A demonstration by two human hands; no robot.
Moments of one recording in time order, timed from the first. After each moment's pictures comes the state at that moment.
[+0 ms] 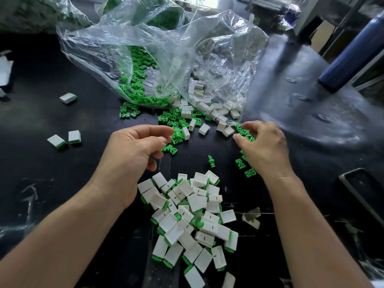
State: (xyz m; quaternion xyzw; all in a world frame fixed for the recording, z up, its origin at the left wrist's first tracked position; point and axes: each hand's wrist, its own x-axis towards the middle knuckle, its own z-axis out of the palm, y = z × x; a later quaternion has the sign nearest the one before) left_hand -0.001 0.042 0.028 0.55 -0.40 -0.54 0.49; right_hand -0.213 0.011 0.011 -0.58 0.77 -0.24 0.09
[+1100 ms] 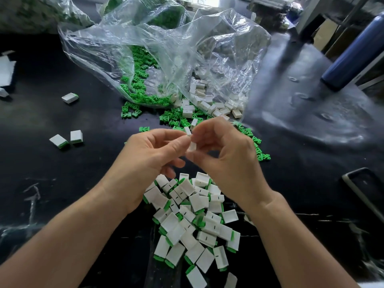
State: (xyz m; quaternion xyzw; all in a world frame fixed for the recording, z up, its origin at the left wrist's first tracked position) left_hand -0.009 0.049 0.030 0.49 -0.45 -0.60 0.44; right_hand -0.153 0.048 0.026 -0.72 0.49 -0.43 0.25
